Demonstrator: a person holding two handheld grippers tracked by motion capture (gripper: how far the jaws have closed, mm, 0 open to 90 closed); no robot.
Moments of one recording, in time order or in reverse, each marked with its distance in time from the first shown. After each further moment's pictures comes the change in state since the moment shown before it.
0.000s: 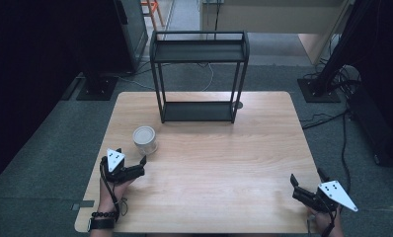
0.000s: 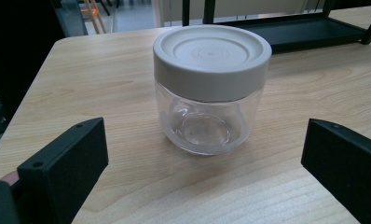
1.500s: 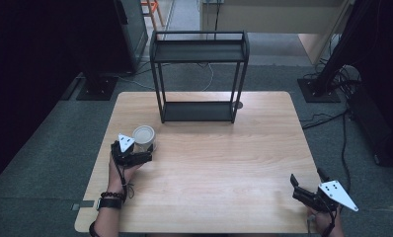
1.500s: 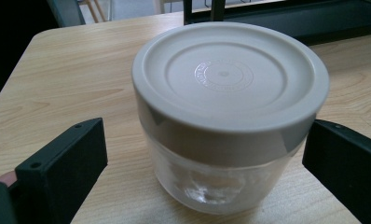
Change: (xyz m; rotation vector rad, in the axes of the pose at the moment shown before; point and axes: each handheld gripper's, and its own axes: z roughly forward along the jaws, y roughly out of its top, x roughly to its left) left arm 0.000 0.029 0.055 0.081 0.006 0.019; right arm -0.002 0.000 0.000 -0.001 0.007 0.005
